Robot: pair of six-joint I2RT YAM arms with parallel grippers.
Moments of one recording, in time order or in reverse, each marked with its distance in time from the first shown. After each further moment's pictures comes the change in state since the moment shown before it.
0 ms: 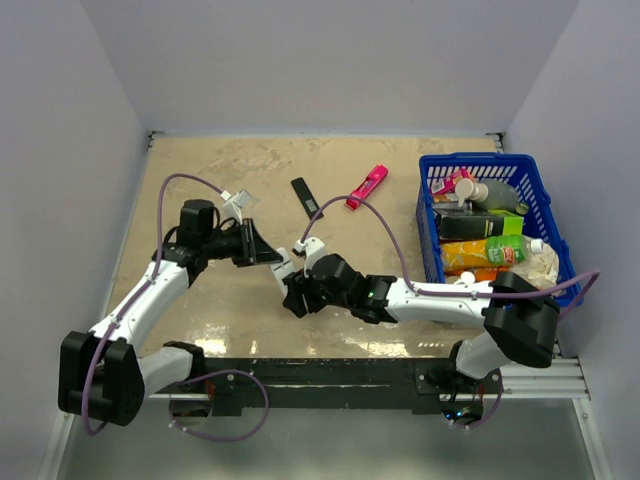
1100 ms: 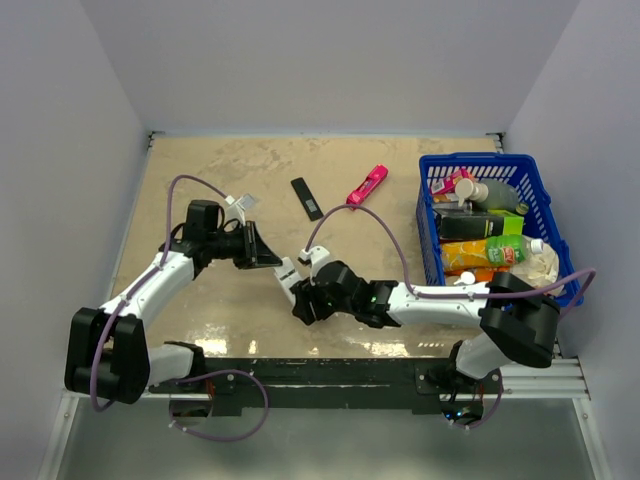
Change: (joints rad) left arm 0.015 0.116 0.006 -0.018 0.010 0.011; right arm 0.000 0.000 -0.071 -0.010 -0.011 0.004
